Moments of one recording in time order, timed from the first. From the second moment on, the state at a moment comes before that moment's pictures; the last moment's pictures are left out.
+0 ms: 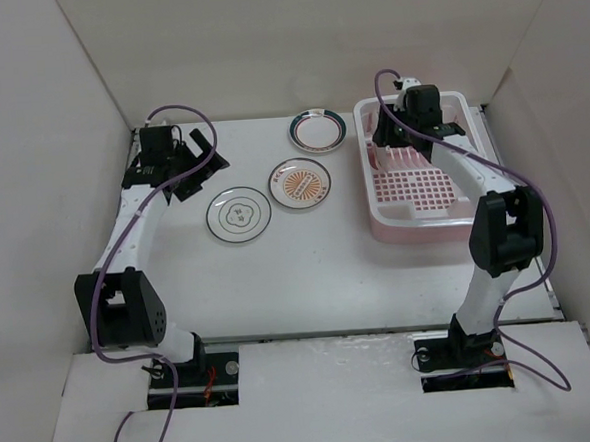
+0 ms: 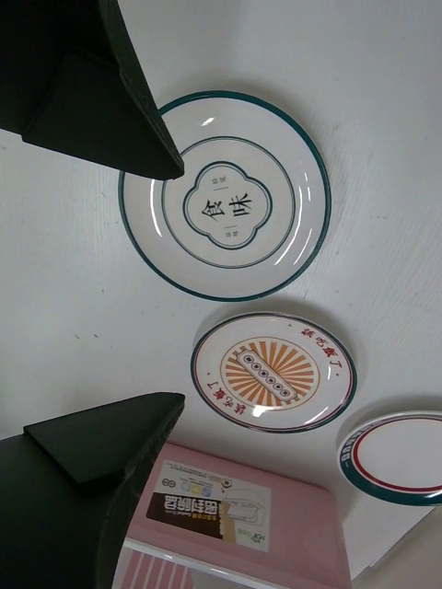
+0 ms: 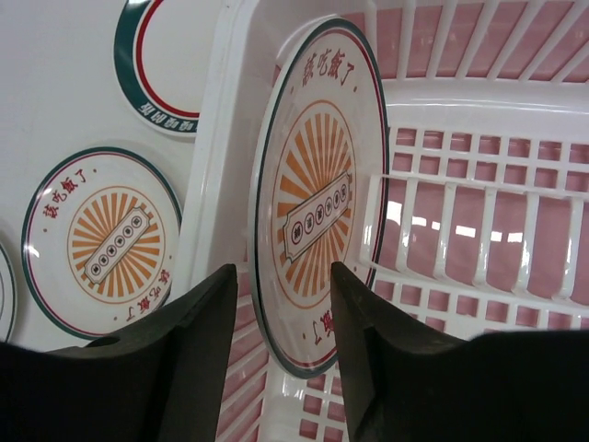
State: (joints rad) left arm -0.03 1.48 1.31 -0.55 0.22 -0.62; right arm 0.16 1.84 1.56 -0.30 -0.13 0.18
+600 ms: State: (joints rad) left arm -0.02 1.52 1.24 -0.52 0.21 -0.63; right arm 0.16 1.61 1.57 -0.32 -0.17 0.19
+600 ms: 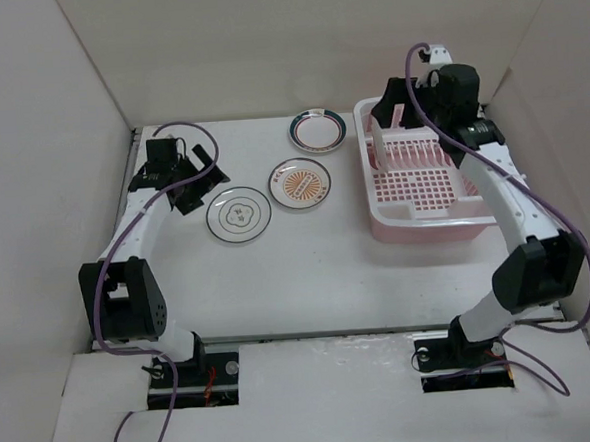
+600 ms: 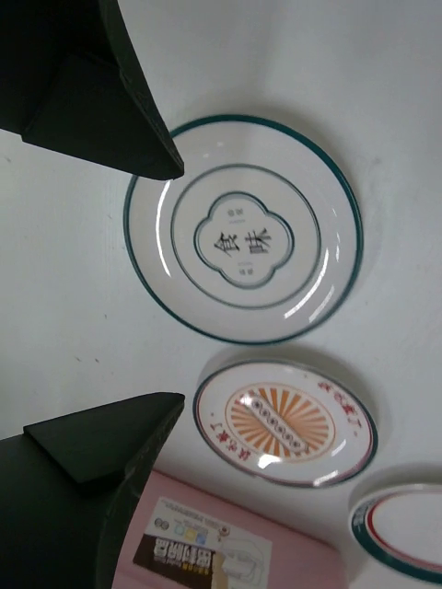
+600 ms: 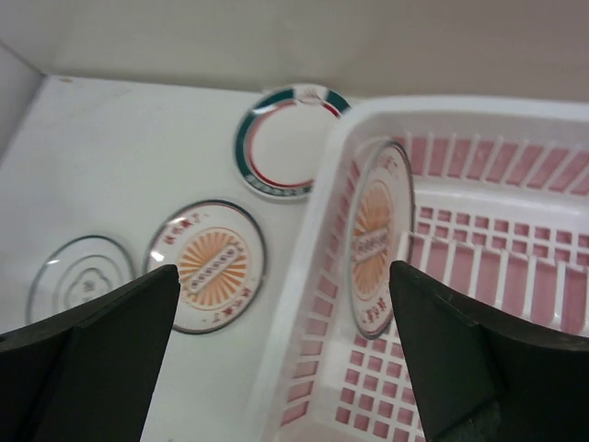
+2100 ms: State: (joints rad) left arm 0.04 1.53 0.71 -0.09 0.20 -1.02; right arm 0.25 1.42 1.56 -0.25 -0.60 0.21
